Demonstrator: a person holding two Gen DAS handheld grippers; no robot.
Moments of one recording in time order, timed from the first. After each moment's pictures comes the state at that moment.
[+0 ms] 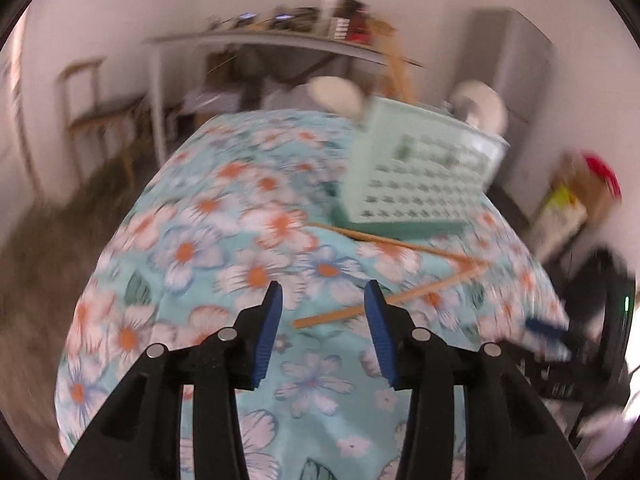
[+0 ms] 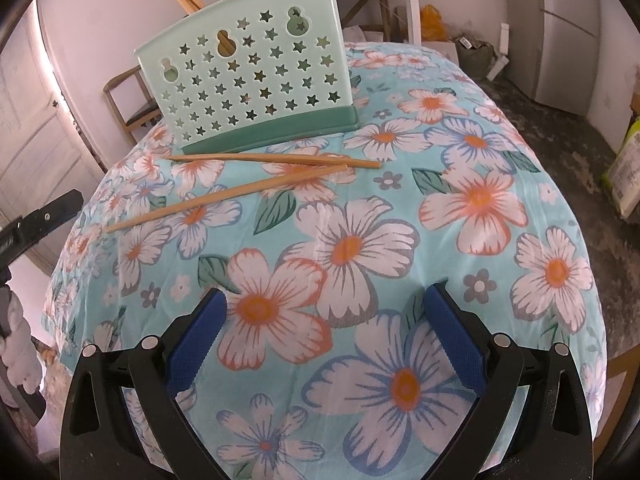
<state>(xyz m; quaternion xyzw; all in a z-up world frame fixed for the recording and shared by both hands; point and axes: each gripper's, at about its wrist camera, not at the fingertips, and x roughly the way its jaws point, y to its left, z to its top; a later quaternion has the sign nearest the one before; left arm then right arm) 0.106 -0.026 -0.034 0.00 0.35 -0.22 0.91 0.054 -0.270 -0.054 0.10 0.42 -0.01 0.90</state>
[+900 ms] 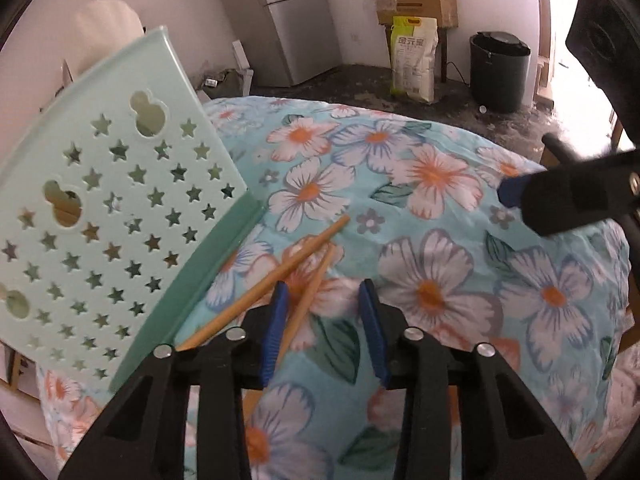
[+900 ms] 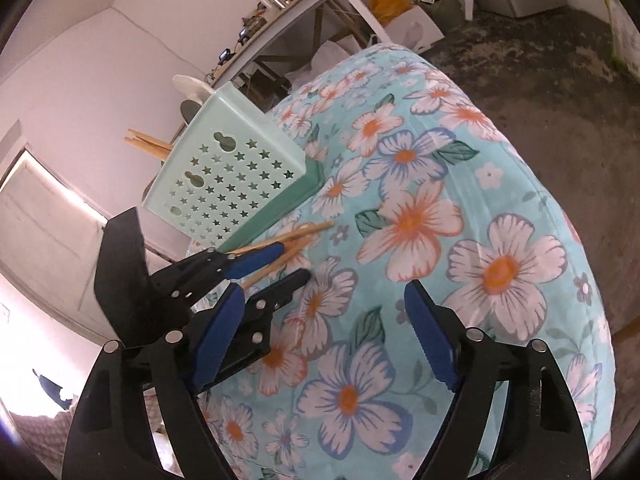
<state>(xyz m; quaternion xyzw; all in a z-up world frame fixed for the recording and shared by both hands) 0.133 -0.231 -0.080 0.31 0.31 -0.45 0.78 0.041 -0.369 -0.039 0.35 0.37 0.05 0.86</state>
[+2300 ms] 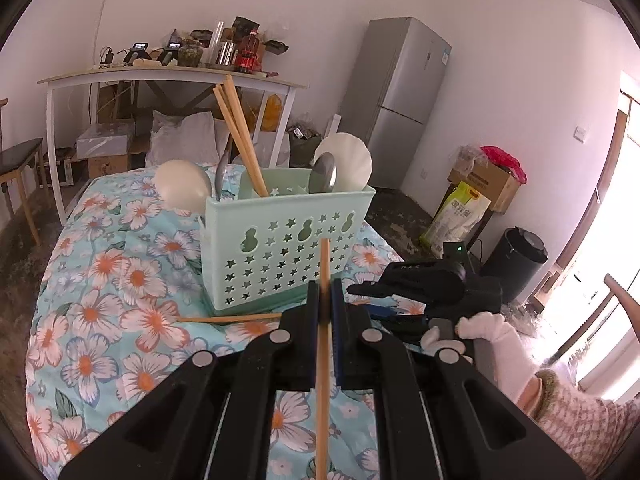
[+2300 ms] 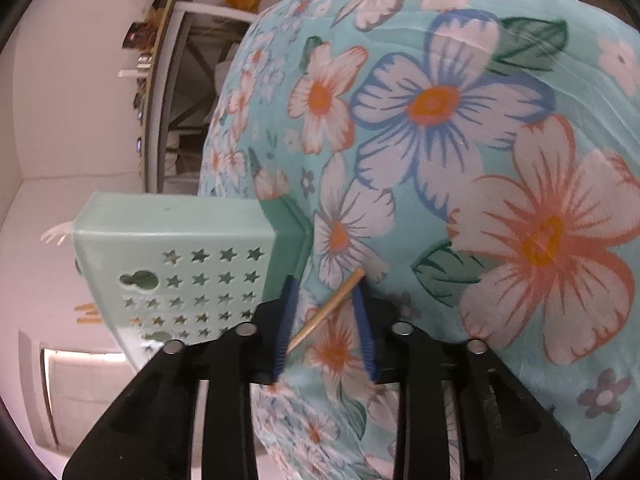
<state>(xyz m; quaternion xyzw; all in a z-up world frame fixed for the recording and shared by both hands) 0.124 -0.064 0.038 -0.03 0.30 -0.40 0.86 0.148 -0.365 -0.089 0.61 0.37 -0.06 0.70</state>
